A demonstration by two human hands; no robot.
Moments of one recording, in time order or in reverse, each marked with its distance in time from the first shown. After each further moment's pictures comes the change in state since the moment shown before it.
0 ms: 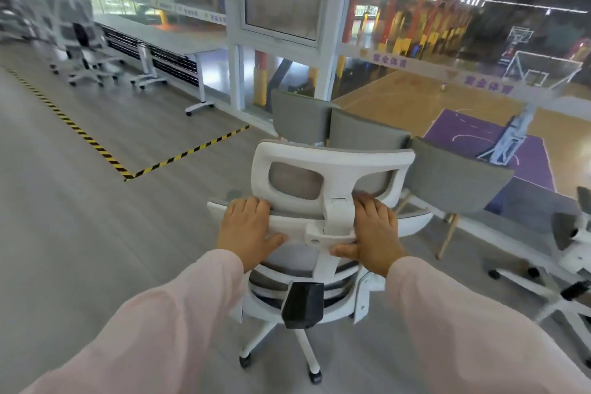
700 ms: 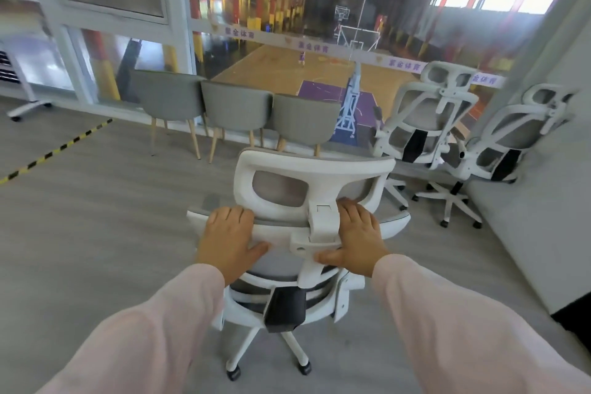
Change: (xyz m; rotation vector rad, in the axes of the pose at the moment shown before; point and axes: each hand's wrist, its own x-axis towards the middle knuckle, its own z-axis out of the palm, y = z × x) left_hand -0.326 0.114 -0.084 -0.116 -0.018 0.470; right_hand -0.438 -0.091 -0.078 -0.053 -0.061 0.488
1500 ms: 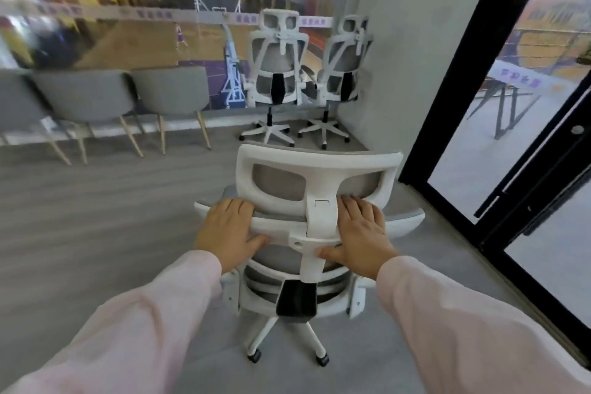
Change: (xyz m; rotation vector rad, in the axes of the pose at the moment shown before) left_hand -0.255 0.268 -0.071 -0.235 -0.190 0.477; right_hand -0.474 0.074 -0.030 -0.062 0.124 0.419
